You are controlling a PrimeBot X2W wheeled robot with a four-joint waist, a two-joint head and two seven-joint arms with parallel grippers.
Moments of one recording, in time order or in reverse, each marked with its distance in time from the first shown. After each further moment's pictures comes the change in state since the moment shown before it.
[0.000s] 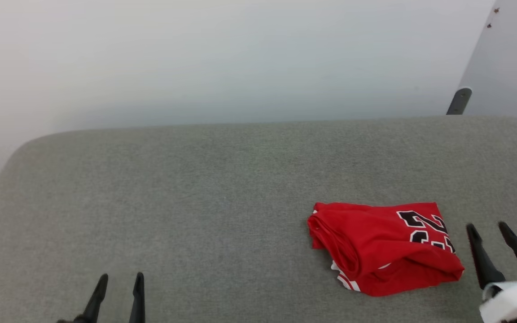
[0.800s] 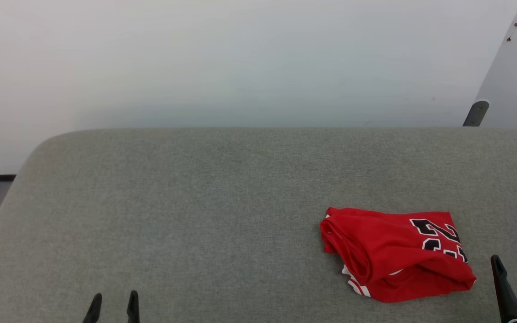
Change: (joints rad) left arm 0.120 -0.028 0.022 -0.103 -0.031 0.000 0.000; right arm 0.267 0.108 -0.243 -0.290 -0.086 0.000 0.142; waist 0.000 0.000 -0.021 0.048
